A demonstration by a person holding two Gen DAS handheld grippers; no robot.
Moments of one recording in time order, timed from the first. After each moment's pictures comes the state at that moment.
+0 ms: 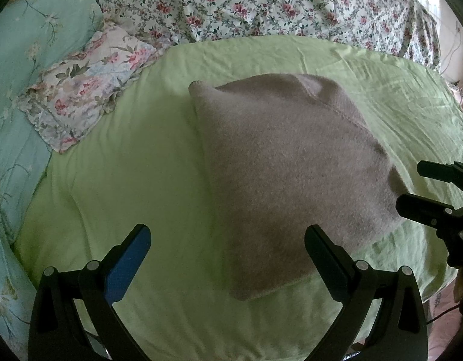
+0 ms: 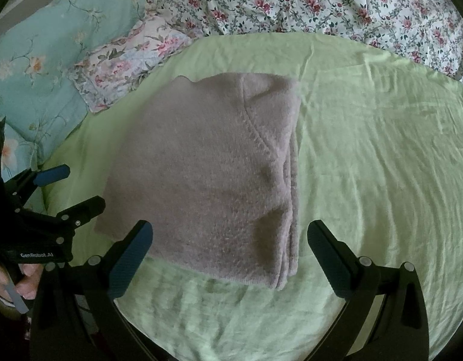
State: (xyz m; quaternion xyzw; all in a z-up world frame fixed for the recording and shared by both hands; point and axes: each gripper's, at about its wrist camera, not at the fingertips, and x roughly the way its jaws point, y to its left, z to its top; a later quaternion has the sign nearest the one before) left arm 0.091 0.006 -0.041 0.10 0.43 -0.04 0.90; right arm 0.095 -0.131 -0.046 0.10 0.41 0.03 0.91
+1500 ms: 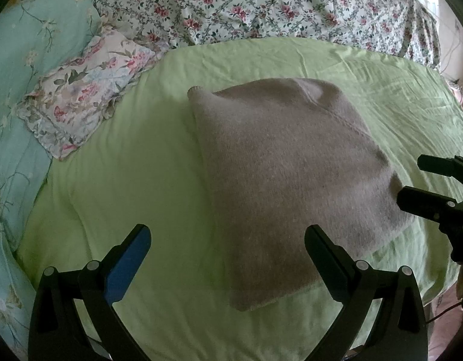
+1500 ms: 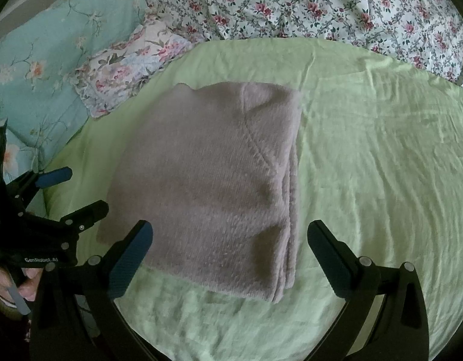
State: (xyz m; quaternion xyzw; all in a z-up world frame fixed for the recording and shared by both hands) left arm 0.095 0.003 -0.036 0.11 0.43 -0.04 0.90; right arm 0.104 -0.130 -0.037 0.10 0.40 0.02 0.91
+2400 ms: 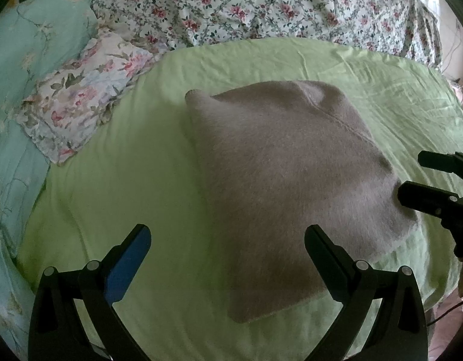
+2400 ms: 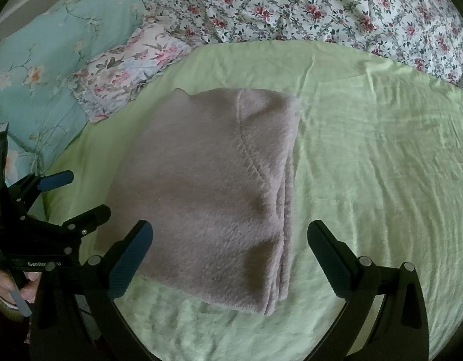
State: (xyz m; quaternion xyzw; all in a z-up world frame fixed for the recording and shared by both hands) left arm 0.112 -0.001 -0.035 0.11 0.43 -0.04 0.90; right arm 0.112 -0.134 -0.035 0.11 0.40 0.02 0.91
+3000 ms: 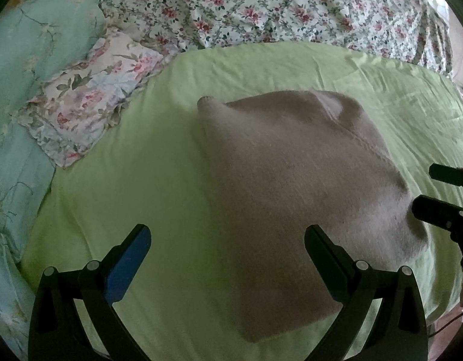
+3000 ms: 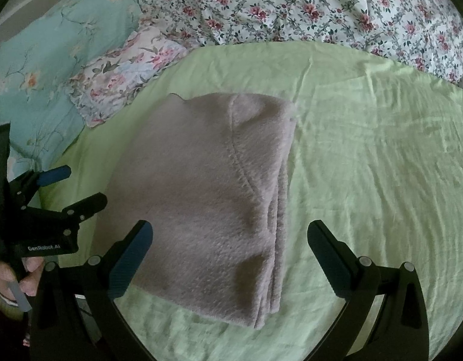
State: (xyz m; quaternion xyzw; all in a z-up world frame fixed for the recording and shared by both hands) left arm 0.131 0.004 -0.031 0.11 0.42 -0.01 0.90; right arm 0.124 -0.147 -0.036 0.12 0.40 0.02 0.91
